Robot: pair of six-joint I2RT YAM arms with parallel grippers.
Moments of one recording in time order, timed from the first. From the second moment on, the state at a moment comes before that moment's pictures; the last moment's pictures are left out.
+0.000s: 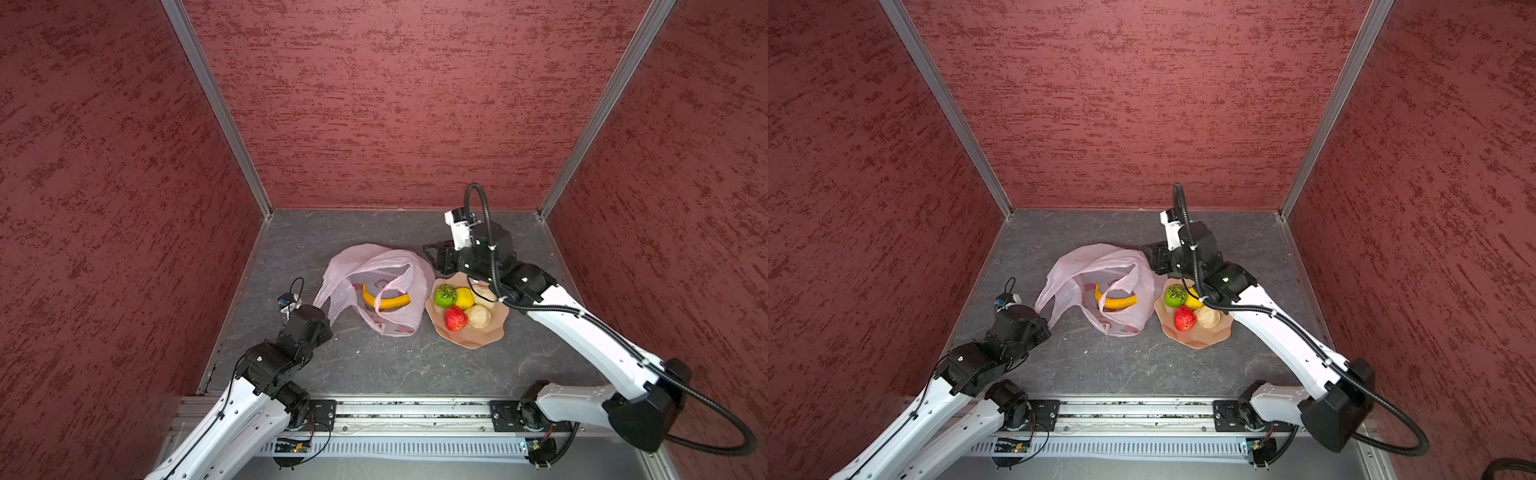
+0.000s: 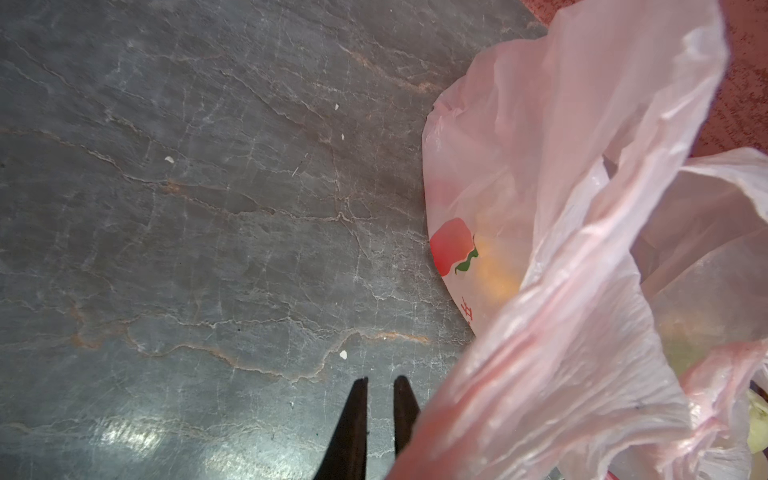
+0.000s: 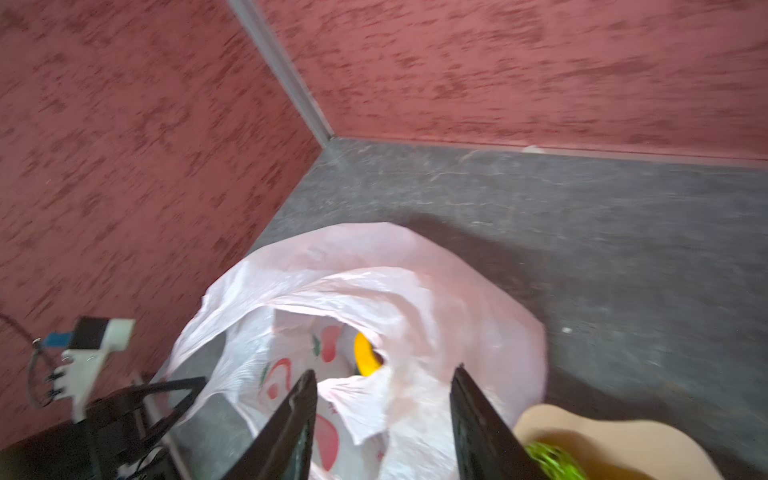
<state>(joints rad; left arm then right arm) -0.56 0.56 0.57 -0.87 -0.34 -0.99 0.69 1.35 1.30 -0.38 -0.15 0.35</state>
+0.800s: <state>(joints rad) -0.59 0.53 0.53 -0.89 -0.39 -1.06 0.89 1.94 1.67 -0.64 -0.26 0.11</state>
